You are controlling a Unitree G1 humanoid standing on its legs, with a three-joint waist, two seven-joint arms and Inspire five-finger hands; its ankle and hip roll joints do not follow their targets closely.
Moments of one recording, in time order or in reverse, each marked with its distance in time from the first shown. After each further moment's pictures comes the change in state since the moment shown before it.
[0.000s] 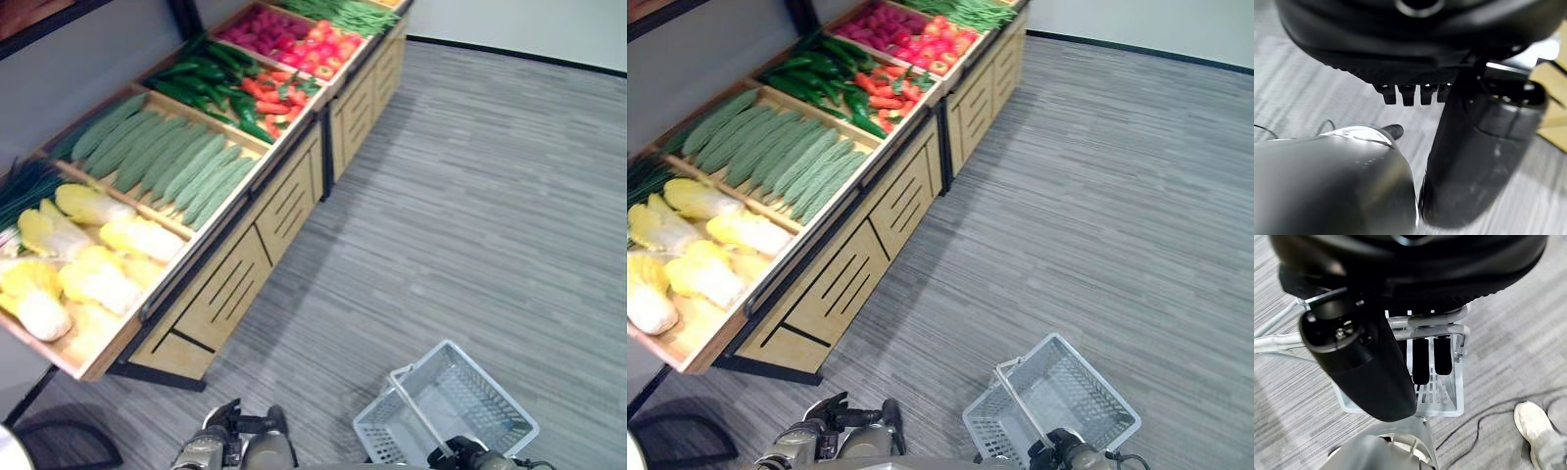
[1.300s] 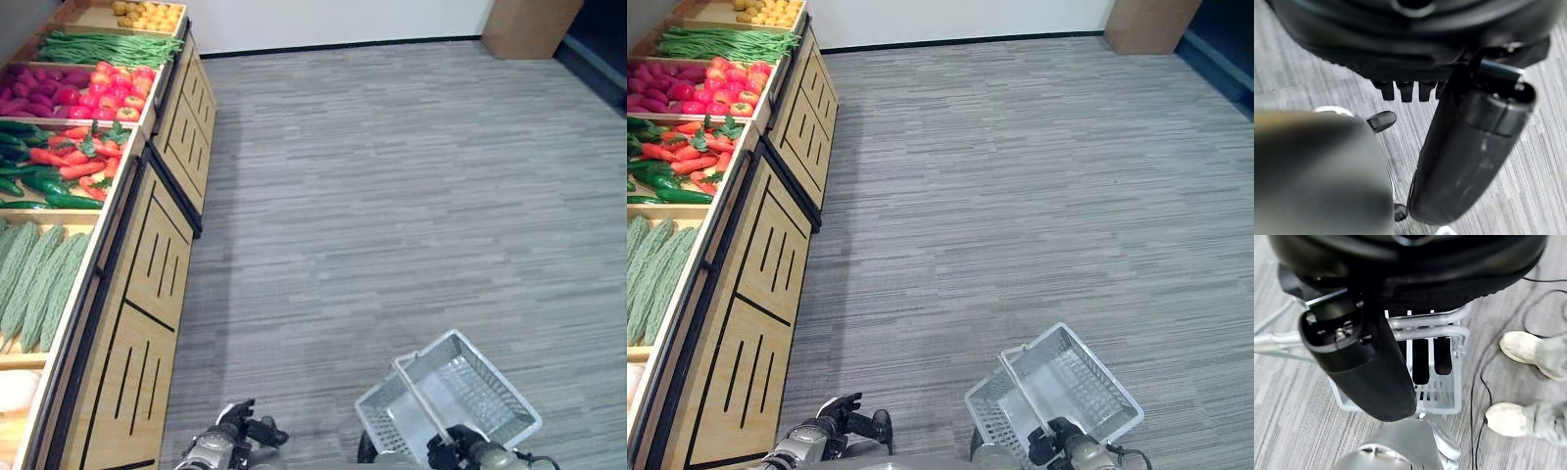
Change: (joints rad) left arm -0.008 0.015 -0.137 -0.046 0.103 0.017 -0.015; right arm -0.003 0.034 -0.079 0.011 0.001 -0.011 -0.003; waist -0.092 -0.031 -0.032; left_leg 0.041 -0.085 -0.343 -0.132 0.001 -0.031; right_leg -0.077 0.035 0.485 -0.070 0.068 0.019
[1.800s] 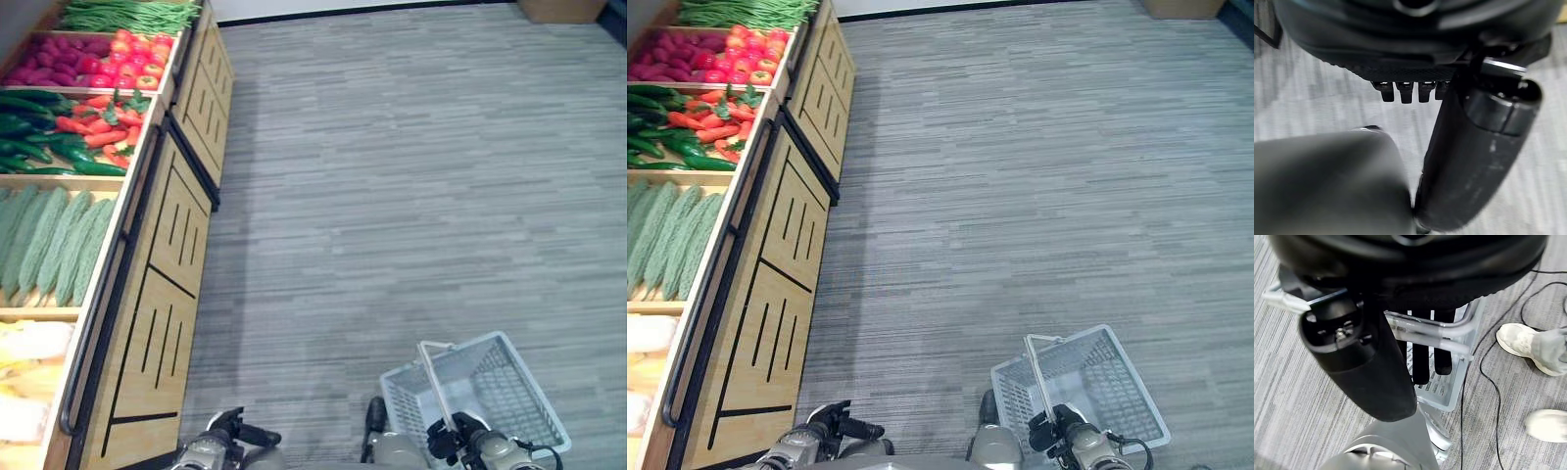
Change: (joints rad) left arm -0.015 -0.020 0.040 0.028 -0.024 -0.006 -0.004; right arm -0.037 -0.031 -0.023 -0.025 -0.004 0.000 0.015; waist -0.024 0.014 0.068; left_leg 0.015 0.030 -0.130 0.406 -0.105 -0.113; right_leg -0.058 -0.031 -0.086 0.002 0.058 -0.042
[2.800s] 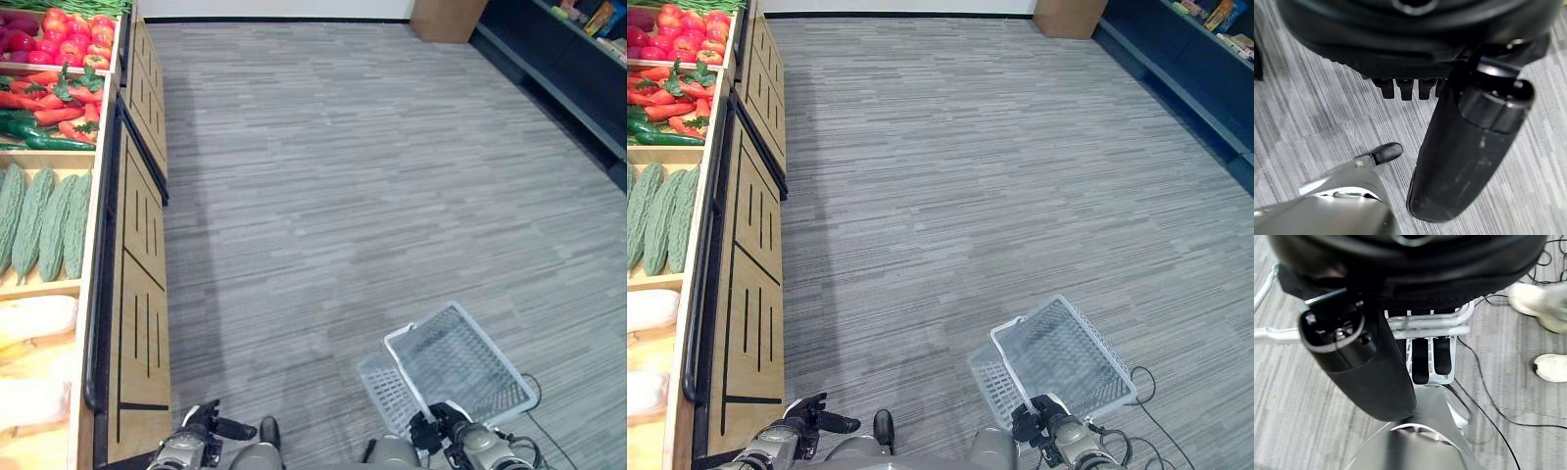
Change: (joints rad) left arm 0.004 0.086 -0.003 -0.004 -0.055 0.008 0.015; right arm -0.025 0.047 0.015 -0.027 -0.026 -0.017 -0.022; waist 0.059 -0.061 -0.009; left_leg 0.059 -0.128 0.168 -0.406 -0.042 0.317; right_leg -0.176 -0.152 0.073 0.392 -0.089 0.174
